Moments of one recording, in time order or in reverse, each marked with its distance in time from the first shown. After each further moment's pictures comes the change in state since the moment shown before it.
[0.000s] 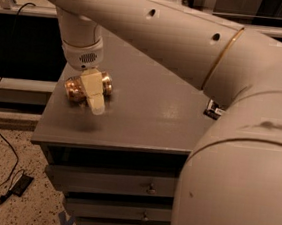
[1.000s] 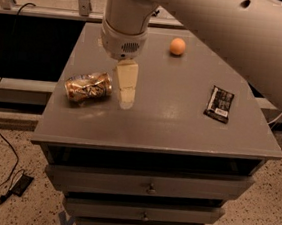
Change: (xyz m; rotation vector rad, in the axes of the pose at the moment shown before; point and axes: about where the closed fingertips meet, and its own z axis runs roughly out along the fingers) arm 0.058 0.034 -0.055 0.120 -0.109 0.073
